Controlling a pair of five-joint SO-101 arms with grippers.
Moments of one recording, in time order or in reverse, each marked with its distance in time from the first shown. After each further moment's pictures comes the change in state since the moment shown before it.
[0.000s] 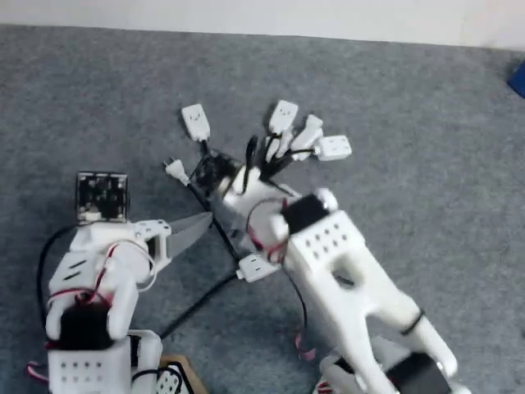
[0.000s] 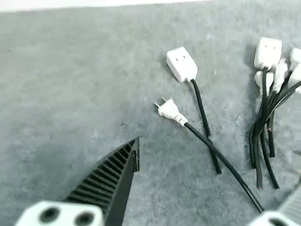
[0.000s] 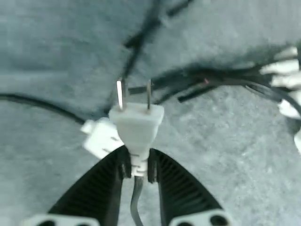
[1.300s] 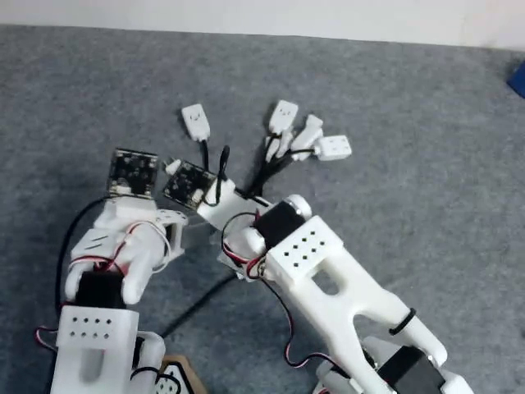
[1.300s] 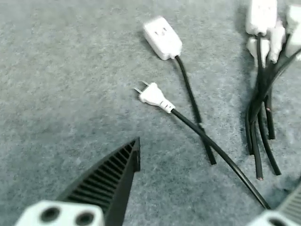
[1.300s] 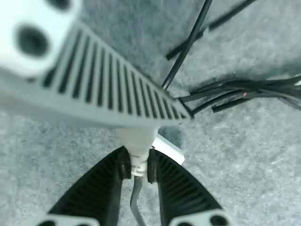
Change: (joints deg) left arm 6.2 15.4 0.8 -9.7 -1.8; right arm -6.6 3.7 -5.9 4.9 -7.4
